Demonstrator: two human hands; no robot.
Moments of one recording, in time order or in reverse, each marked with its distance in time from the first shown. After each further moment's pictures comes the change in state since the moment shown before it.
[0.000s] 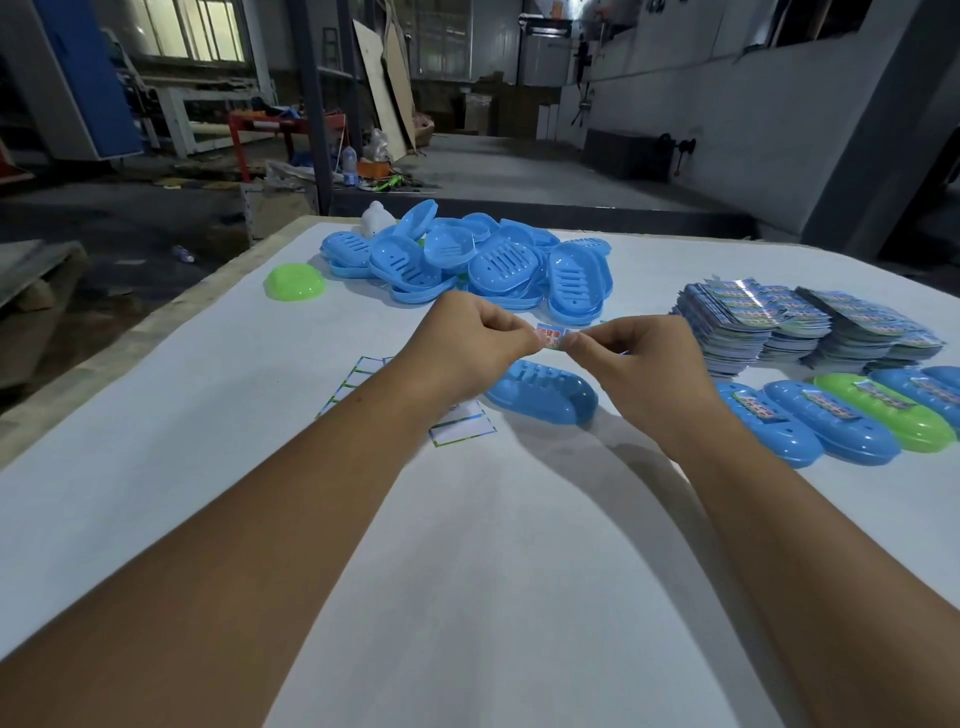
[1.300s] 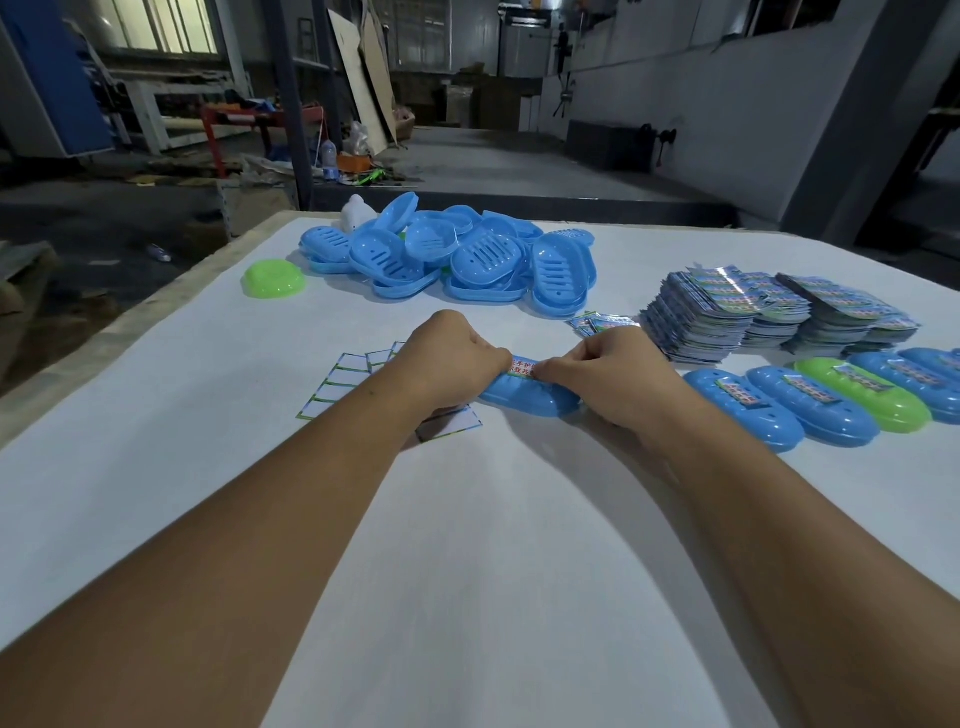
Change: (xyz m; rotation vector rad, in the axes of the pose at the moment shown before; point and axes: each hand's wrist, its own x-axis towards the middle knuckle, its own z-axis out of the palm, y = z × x) left_hand 0.020 -0.021 0.013 0.302 -0.045 -0.103; right_hand 0.006 0.010 0.007 -0.137 -0.163 0.259
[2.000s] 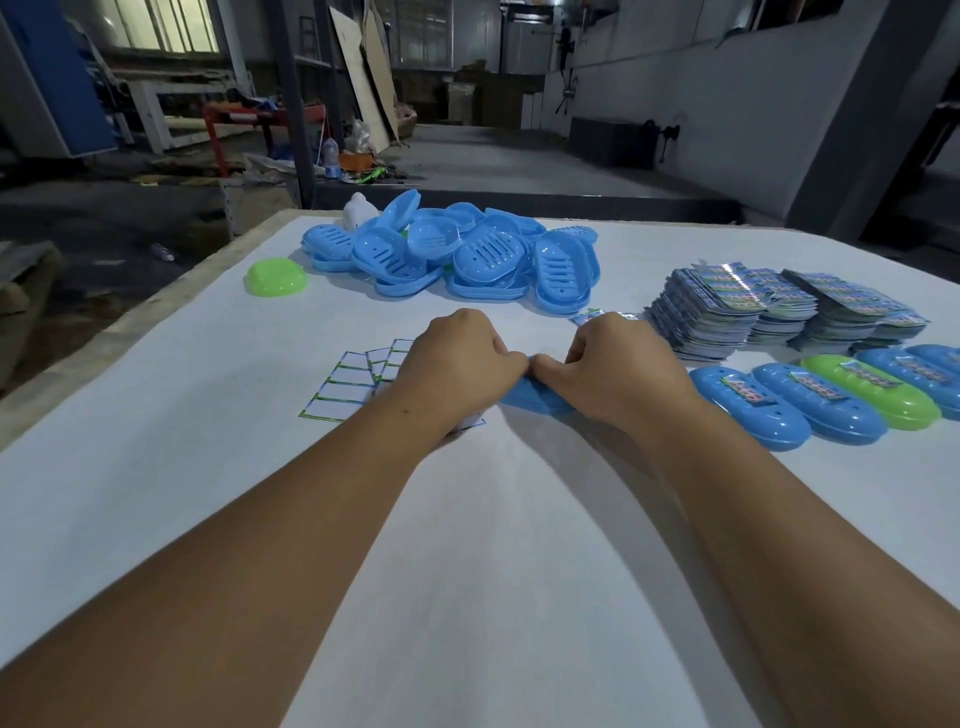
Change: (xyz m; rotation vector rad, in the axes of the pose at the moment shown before) left_hand -0.002 0.003 0.012 0.193 0.172 0.116; right_hand -0.001 -0.012 0.004 -0.529 0.154 -0.146
